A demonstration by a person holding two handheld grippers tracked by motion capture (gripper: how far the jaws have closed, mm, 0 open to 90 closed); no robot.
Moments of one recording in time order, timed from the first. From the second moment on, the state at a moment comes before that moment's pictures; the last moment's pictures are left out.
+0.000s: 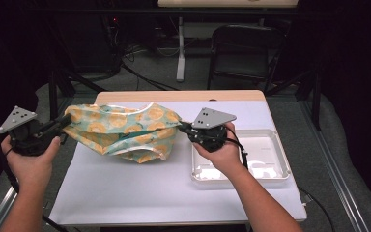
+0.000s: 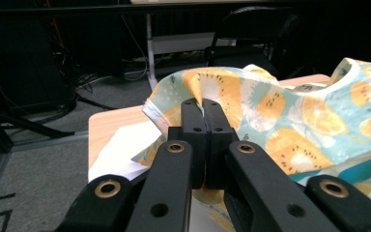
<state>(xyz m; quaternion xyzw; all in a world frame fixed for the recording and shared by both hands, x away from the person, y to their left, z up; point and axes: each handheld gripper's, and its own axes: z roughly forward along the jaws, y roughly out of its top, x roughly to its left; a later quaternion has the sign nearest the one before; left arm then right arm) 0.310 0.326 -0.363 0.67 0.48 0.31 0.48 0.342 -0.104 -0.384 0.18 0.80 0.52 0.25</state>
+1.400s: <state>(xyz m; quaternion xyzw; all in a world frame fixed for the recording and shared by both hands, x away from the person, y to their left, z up) 0.320 0.315 -0.303 0.65 0.45 0.34 0.50 0.354 -0.118 -0.327 0.18 0.77 0.54 0.28</state>
